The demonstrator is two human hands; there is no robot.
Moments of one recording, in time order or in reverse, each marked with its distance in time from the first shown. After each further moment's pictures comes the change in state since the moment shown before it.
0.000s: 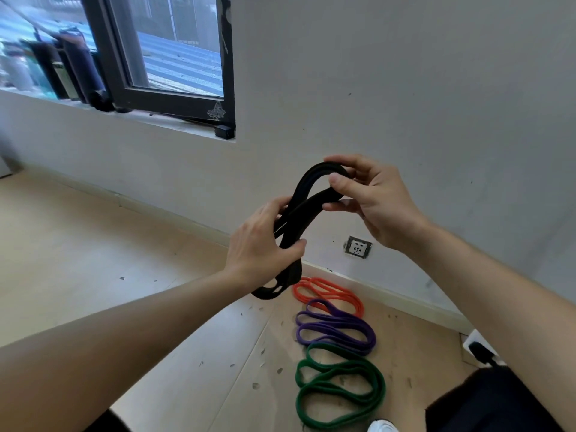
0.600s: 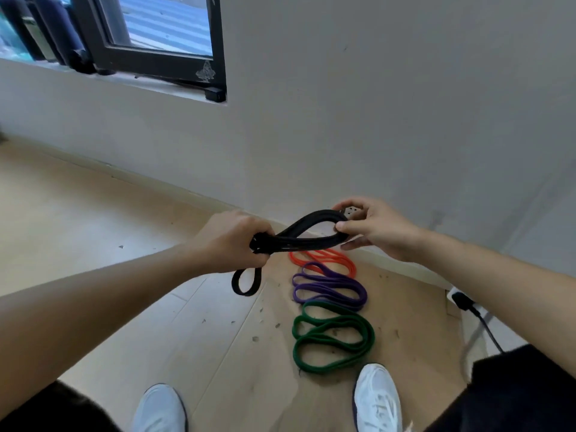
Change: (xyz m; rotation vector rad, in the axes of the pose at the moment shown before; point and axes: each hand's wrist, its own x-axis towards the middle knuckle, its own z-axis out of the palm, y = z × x) left_hand -0.034 -0.025 -0.034 0.438 -0.558 0.109; right_hand -0.065 0.068 -0.039 -0.301 -0.116 0.517
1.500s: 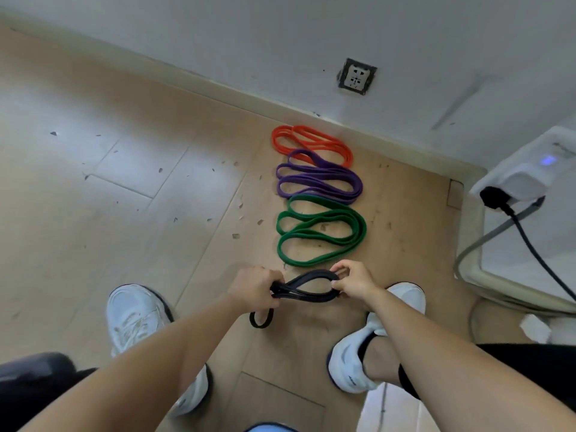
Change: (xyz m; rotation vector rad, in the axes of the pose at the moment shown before) left_hand -0.105 0.042 0.345 -0.228 -0.623 -0.122; right_hand -0.065 0.356 0.100 -0.147 0.075 0.699
